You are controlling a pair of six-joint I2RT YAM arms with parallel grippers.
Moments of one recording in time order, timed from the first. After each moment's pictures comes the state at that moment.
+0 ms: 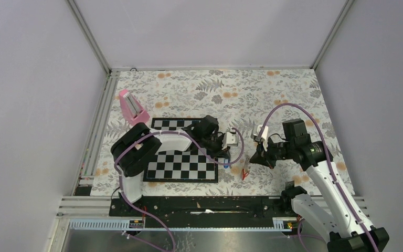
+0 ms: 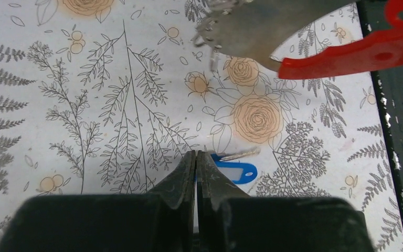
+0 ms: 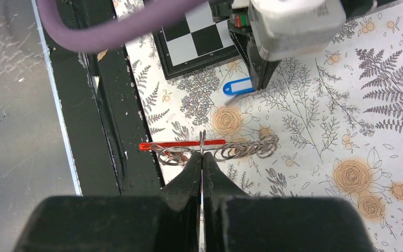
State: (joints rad) left arm -0.84 1.85 0.99 0.10 0.74 0.47; right arm 0.28 0.81 0.80 -0.97 -0.82 -0.66
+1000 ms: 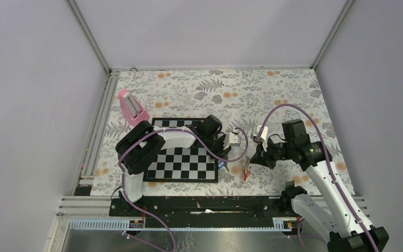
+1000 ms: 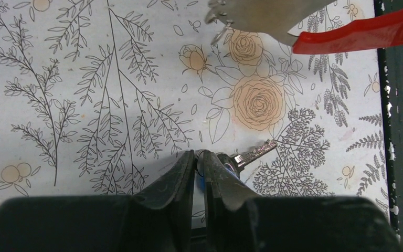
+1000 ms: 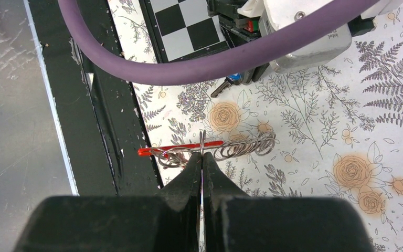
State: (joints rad) left arm -0.85 1.92 1.09 -0.09 0.71 0.47; right arm 0.28 0.81 0.79 -0.96 -0.80 -0.66
